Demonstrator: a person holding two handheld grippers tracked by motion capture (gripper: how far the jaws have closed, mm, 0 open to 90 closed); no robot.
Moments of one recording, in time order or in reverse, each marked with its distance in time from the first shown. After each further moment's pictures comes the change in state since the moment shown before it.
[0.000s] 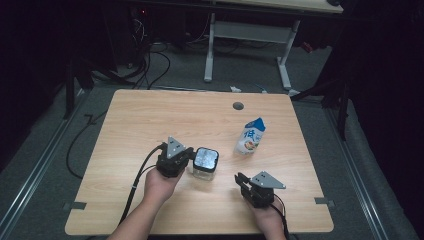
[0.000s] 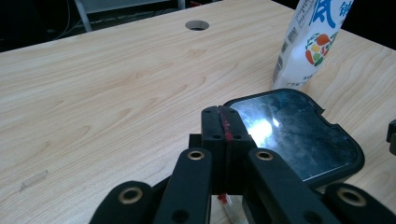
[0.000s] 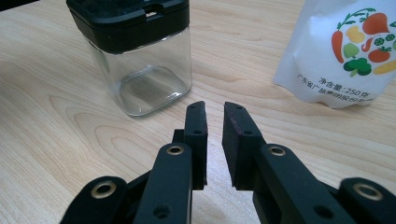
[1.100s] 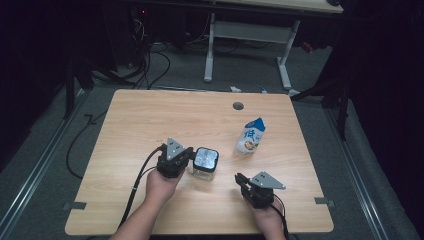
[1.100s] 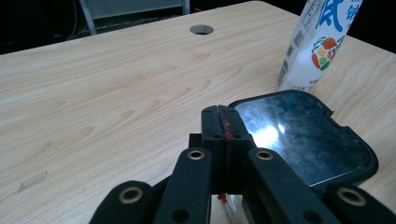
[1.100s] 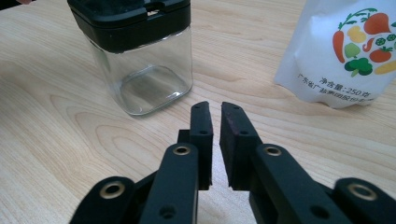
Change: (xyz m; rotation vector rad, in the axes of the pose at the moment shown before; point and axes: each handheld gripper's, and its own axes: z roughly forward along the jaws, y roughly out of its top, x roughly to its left) left arm 0.001 -0.007 0.003 -0.035 0.002 -0.017; right arm 0.001 0.000 0.000 0.002 -0.004 -0.003
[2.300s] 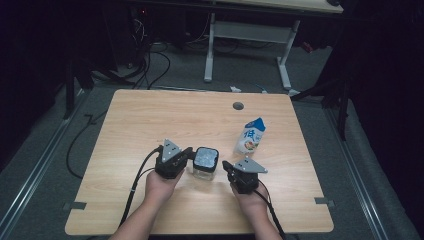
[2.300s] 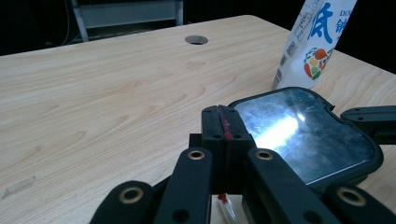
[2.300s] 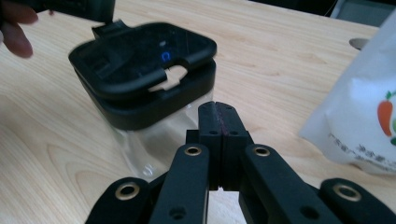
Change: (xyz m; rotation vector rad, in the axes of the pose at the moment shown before) left arm 0.006 -0.008 0.000 -0.056 -0.037 -0.024; right arm 0.020 0.044 0.036 -0.004 -0.011 -0.027
